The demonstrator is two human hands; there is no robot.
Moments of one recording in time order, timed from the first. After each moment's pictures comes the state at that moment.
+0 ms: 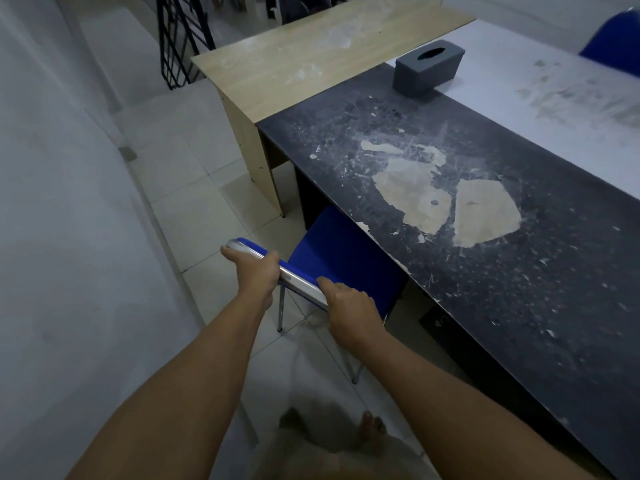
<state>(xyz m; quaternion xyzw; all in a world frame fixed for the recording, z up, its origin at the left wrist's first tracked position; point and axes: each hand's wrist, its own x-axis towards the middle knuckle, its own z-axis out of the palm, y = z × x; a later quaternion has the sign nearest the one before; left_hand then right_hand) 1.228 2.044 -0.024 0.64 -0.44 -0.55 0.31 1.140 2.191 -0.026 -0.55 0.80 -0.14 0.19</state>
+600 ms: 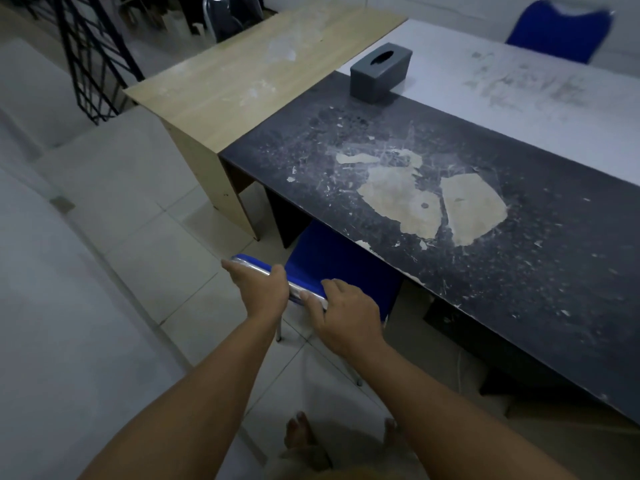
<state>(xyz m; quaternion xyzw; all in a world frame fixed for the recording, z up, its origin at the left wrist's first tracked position) 1.213 1.966 -0.031 0.58 -0.57 -0.52 0.25 1.164 2.101 -0.034 -0.39 0.89 -0.23 0.09</state>
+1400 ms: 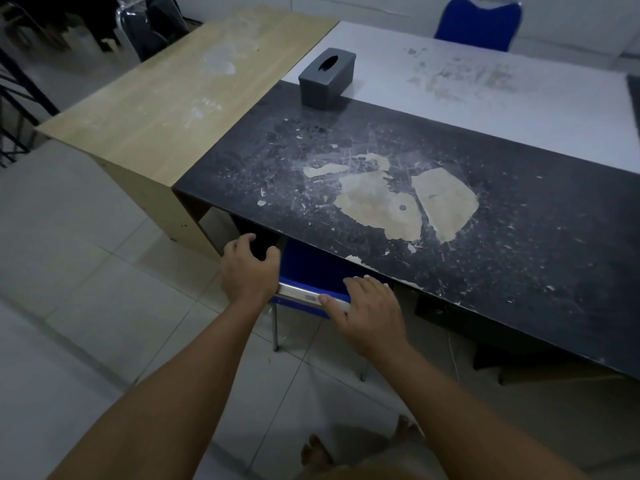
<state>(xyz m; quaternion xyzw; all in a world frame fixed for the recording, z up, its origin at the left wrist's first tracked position) 1.154 1.863 -0.038 0.40 -0.85 -0.31 0.16 1.129 2.074 -0.044 -0.26 0.94 -0.20 0.06</state>
